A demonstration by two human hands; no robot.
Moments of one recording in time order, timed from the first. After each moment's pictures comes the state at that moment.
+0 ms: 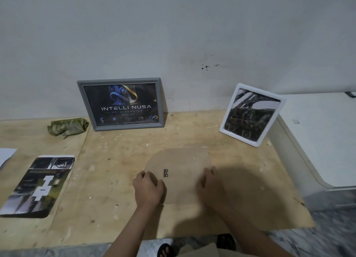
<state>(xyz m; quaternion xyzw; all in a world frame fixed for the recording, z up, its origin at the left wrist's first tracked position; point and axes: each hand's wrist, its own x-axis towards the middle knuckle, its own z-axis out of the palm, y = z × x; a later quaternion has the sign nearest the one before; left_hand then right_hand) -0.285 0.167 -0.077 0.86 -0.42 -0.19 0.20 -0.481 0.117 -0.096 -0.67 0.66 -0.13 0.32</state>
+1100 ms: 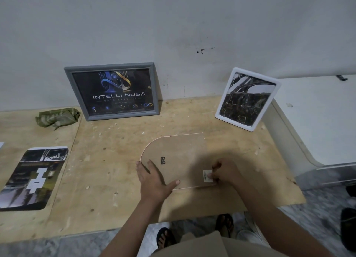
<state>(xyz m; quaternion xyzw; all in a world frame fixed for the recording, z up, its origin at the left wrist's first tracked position) -0.301 0.187 -0.091 0.82 -0.49 -0.26 0.15 -0.530 0.094 -0.079 -0.58 0.69 -0.06 0.43</state>
